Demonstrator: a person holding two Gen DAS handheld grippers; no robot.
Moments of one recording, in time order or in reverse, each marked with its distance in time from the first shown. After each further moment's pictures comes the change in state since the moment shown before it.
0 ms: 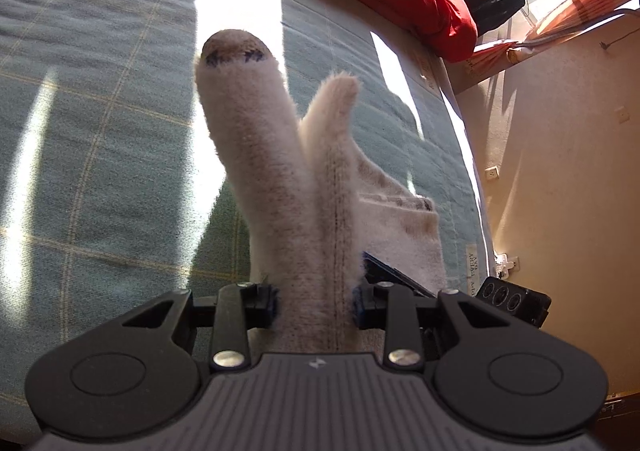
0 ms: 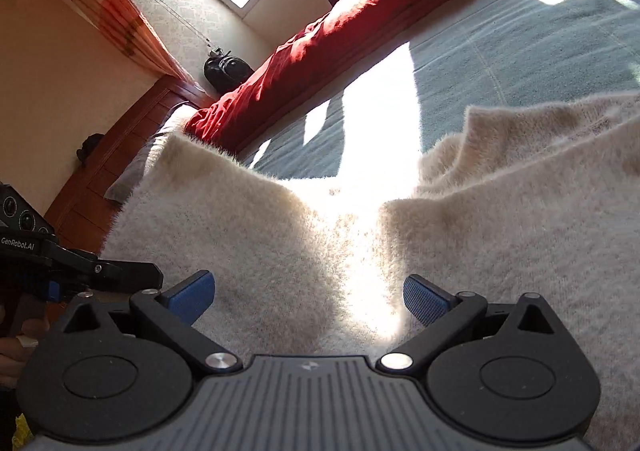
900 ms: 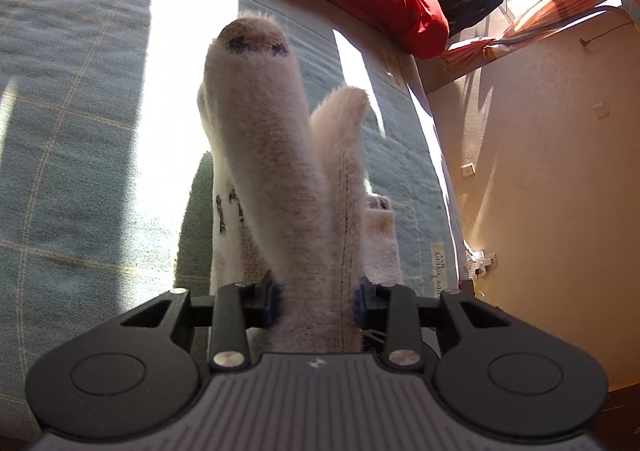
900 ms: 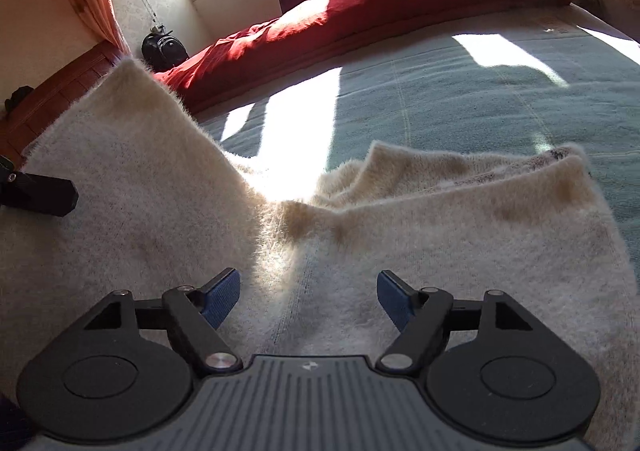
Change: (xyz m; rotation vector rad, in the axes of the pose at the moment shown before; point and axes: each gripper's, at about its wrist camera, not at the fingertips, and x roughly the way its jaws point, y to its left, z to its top) left arm 0.000 -0.046 -0.001 -0.002 -0.009 -0.071; right arm -0.044 0.009 -0.003 -0.189 0.014 -0.279
